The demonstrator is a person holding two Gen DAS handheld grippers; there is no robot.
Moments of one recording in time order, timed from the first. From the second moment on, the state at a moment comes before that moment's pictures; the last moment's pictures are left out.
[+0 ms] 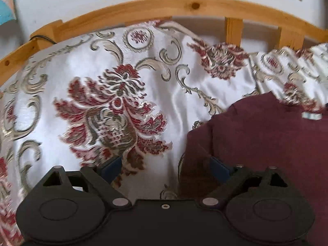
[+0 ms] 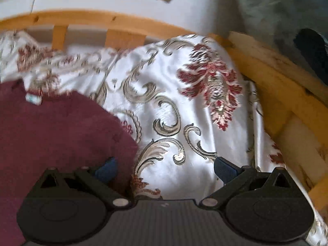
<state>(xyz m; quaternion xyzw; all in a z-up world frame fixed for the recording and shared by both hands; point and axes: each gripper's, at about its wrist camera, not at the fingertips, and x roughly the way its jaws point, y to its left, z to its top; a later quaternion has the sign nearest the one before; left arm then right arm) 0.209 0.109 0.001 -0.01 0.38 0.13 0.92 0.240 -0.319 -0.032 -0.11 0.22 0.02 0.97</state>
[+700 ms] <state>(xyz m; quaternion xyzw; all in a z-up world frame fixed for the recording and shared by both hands) 0.091 0.093 -0.004 -0.13 0.35 0.00 0.93 0.104 -0.207 -0.035 -0.08 0.15 0.11 0.98</state>
